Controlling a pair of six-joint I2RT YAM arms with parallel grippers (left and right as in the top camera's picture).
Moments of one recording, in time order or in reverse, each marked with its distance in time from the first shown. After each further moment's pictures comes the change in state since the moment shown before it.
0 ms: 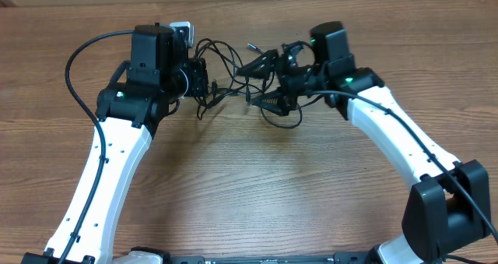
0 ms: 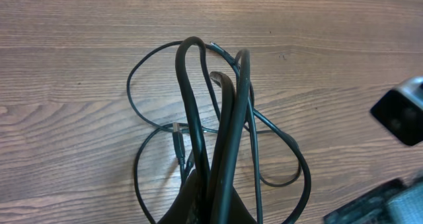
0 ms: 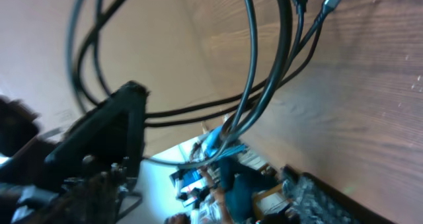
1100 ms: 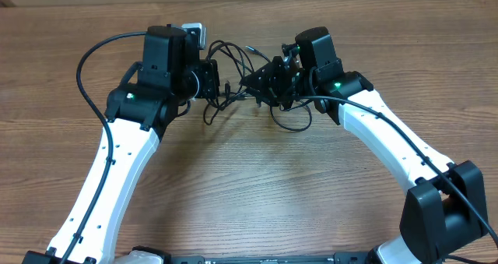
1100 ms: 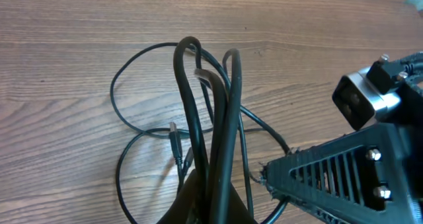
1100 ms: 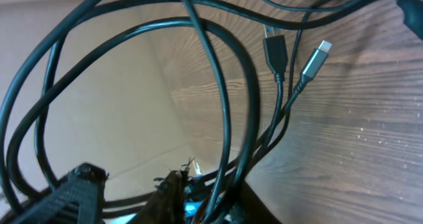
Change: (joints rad) left arm -0.061 0.000 0.000 0.015 0.023 -0.053; right arm 0.047 0.000 0.000 -0.016 0.270 0.004
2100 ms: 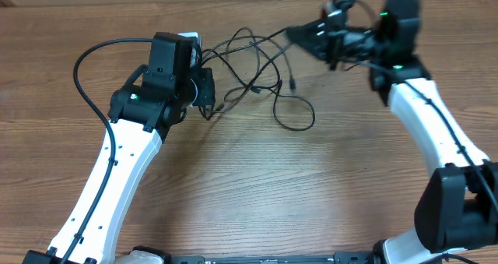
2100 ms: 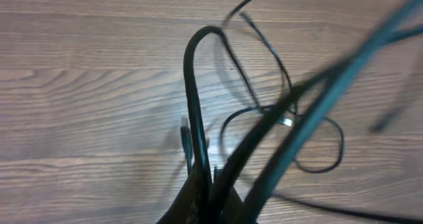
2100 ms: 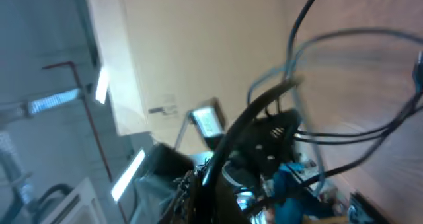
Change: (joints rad) left arm -0.019 0.000 -0.001 -0.109 -0.183 -0.006; right arm -0.349 0.000 0.000 0.660 -0.587 0.438
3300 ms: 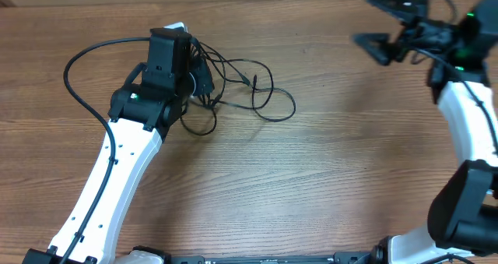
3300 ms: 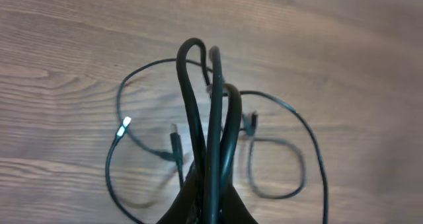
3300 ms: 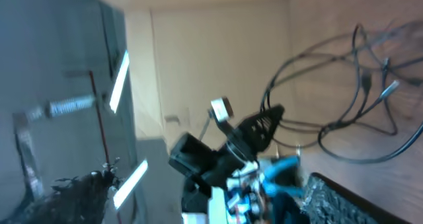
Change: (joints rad) left arm 0.002 0.003 0.000 0.095 -0.072 -0.202; right arm -0.274 0.000 0.000 0.172 -0.197 0.103
